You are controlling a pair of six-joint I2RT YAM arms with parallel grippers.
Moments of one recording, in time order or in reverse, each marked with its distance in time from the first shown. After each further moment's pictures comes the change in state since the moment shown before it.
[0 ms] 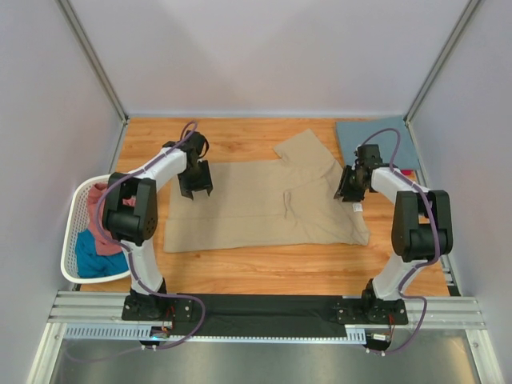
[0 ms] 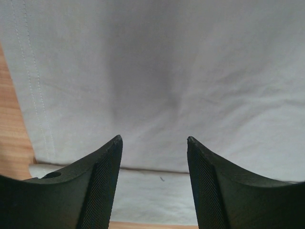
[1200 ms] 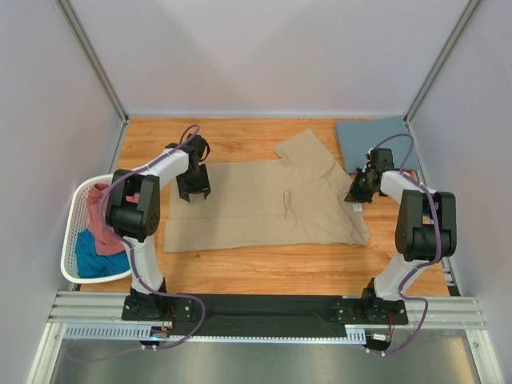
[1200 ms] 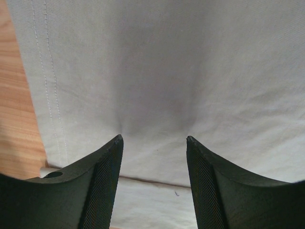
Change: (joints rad) left arm 0.006 0.059 -0.005 -0.003 -0.077 -0.006; right arm -0.100 0.013 -0.039 0.063 -0.074 -0.019
